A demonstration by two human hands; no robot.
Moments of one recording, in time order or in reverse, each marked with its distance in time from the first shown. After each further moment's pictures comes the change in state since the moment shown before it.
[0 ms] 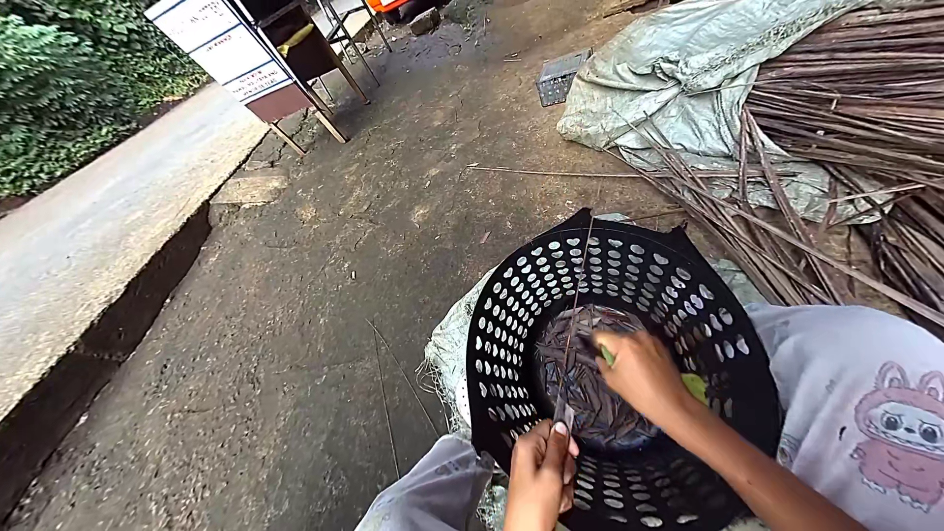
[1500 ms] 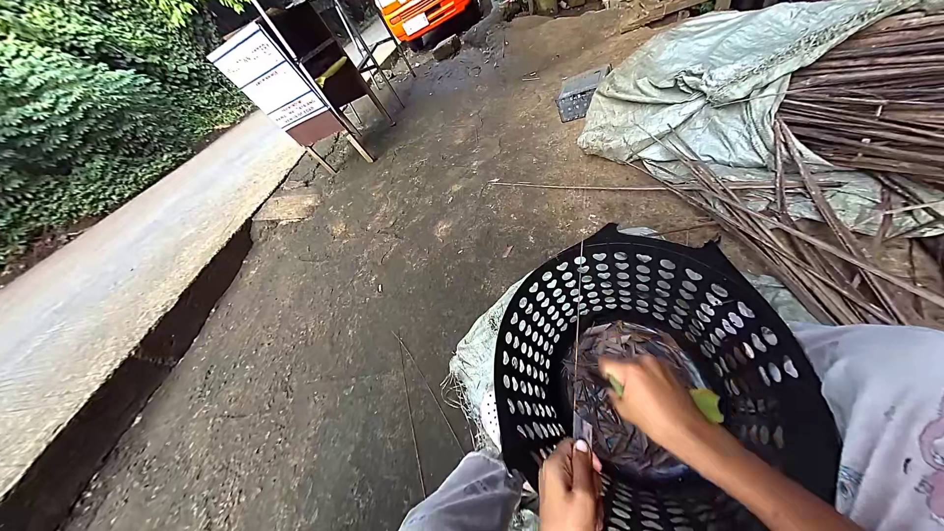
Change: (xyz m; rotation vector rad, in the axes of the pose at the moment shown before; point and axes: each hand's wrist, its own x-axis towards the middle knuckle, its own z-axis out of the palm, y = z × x) left_hand -0.002 -0.001 -0.001 -0.038 0.093 -0.004; right_hand 0.002 -0.012 0.014 -0.021 -0.033 -0.132
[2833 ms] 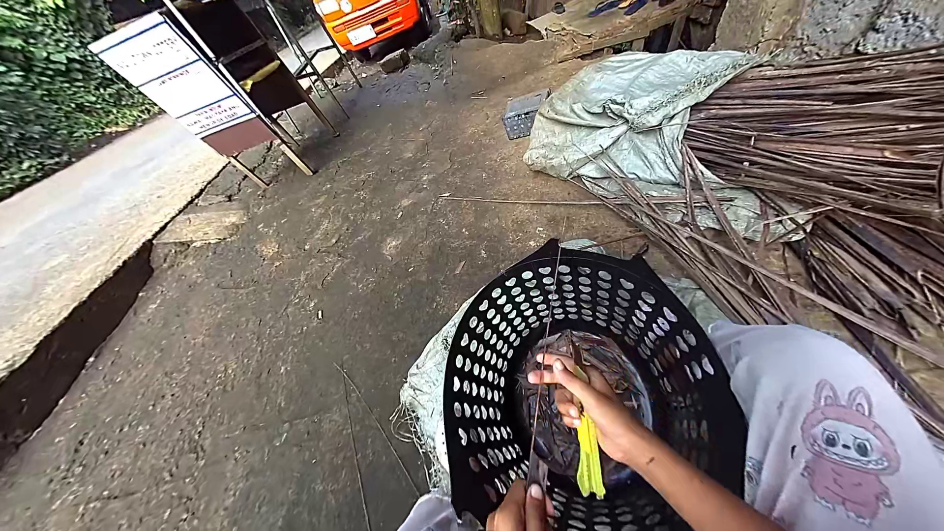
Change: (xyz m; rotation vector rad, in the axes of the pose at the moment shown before) left_hand -0.004 -0.003 -0.010 0.380 -0.064 0.103; right_hand 0.010 0.021 0.024 1.386 0.028 0.271
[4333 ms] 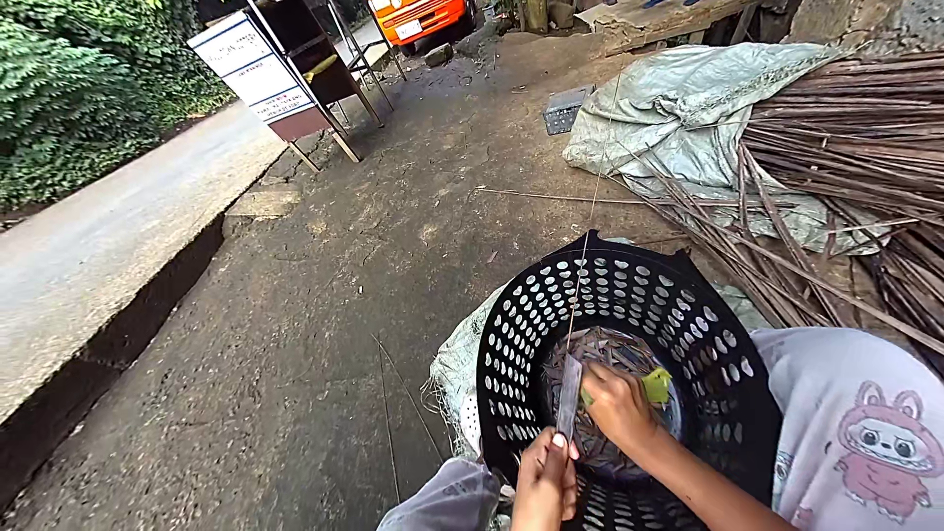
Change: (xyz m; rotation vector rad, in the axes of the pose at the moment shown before) left_hand 0.006 0.003 0.003 -0.655 -0.063 -0.056; right_hand 0.008 0.039 0.002 -1.367 0.441 -1.152
